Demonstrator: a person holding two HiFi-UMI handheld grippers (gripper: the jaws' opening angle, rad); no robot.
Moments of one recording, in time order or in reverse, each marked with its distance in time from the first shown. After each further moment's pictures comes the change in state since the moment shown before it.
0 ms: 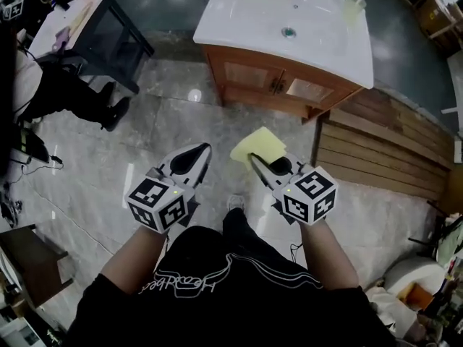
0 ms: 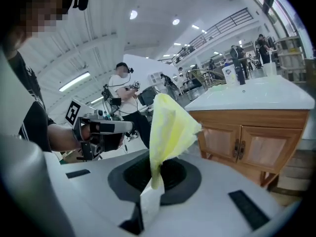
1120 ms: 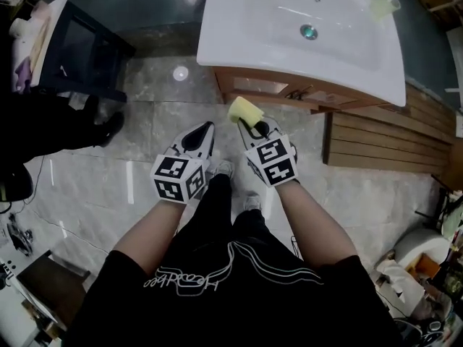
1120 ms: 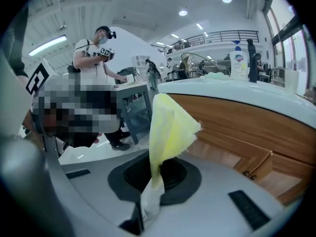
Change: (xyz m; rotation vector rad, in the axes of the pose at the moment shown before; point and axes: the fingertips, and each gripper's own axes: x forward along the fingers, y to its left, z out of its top) left arm 0.141 0.218 -0.007 -0.022 0.112 0.040; right arm 0.236 -0.153 0.029 -0.111 0.141 -0.345
